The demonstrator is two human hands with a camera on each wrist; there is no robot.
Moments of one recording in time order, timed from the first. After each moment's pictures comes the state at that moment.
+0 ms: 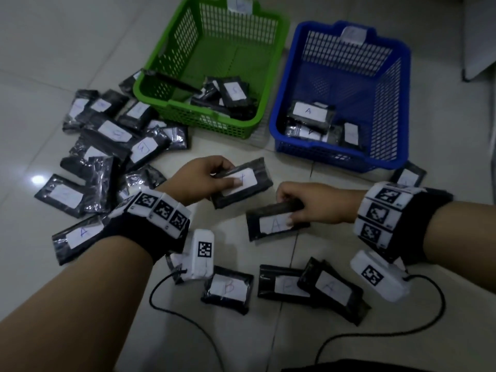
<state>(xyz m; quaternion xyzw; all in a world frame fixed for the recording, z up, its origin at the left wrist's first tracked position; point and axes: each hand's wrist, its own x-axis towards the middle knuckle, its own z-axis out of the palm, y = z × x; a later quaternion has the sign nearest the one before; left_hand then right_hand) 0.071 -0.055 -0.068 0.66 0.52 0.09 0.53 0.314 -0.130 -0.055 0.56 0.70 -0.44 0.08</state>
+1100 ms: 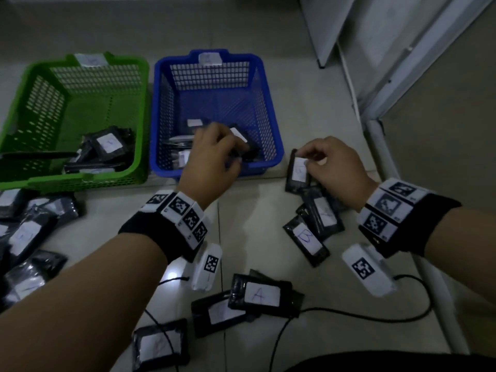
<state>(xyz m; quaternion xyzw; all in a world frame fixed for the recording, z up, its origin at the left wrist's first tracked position) 0.288 -0.066 -0.046 0.91 0.27 0.24 0.19 0.474 -0.215 -0.014 0.85 0.42 -0.18 -0.27</state>
